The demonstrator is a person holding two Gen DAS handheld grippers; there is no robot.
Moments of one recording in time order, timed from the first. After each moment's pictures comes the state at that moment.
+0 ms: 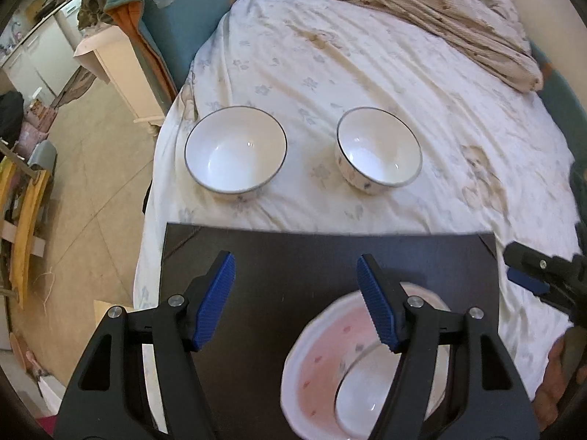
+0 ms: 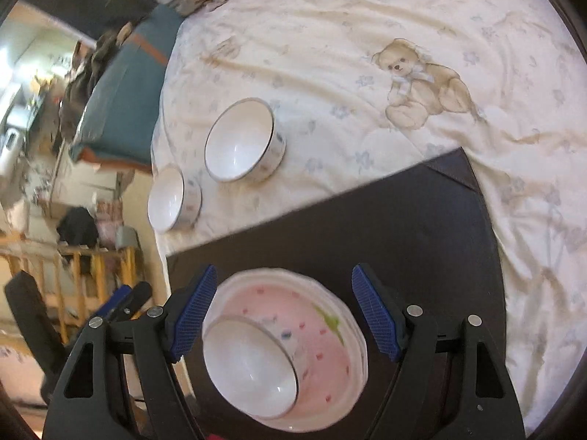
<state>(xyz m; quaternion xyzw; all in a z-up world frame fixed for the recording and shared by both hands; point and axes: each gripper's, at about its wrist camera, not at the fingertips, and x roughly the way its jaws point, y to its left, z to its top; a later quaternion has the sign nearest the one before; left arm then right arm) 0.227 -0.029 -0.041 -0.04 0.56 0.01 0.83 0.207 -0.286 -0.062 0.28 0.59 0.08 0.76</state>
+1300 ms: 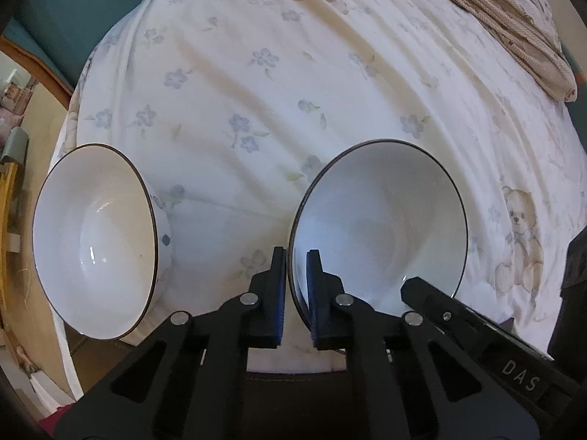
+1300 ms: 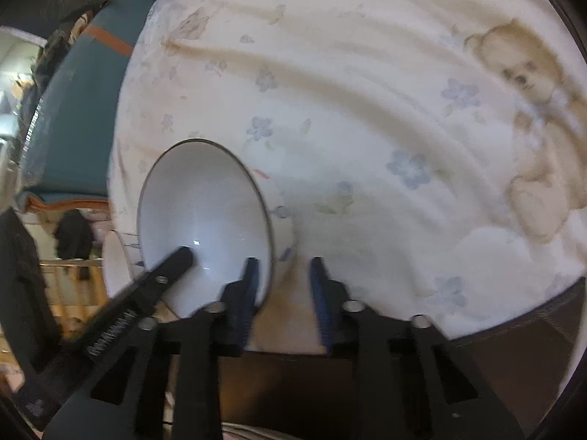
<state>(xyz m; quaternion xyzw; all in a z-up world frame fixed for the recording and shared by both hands) 0.369 -0.077 -0.143 -0.06 0.62 0.00 0.78 0.352 -0.255 -0.176 0.30 0.63 0.10 0.71</state>
